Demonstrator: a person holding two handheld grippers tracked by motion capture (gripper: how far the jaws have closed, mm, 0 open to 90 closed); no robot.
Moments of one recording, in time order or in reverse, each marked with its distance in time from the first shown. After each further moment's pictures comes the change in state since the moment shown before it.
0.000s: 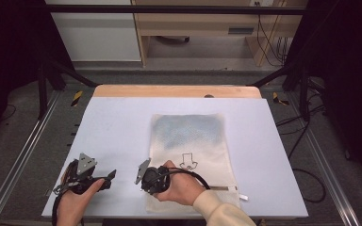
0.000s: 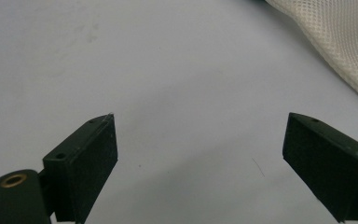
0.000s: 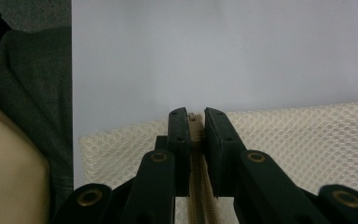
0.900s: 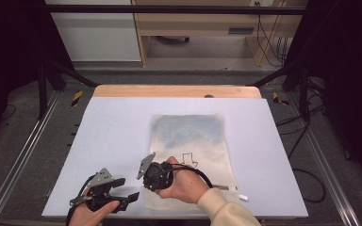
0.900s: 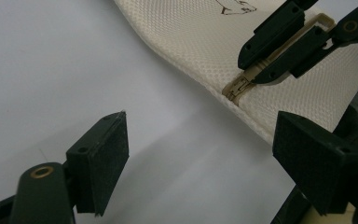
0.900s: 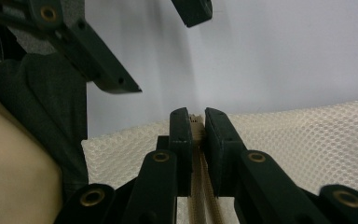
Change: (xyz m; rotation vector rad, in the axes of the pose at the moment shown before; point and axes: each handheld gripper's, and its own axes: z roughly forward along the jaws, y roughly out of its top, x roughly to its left) left arm -0.062 -0.007 -0.004 0.021 -0.437 -0.058; right arm -0.003 0.003 -0.024 -0.055 -0.001 0.027
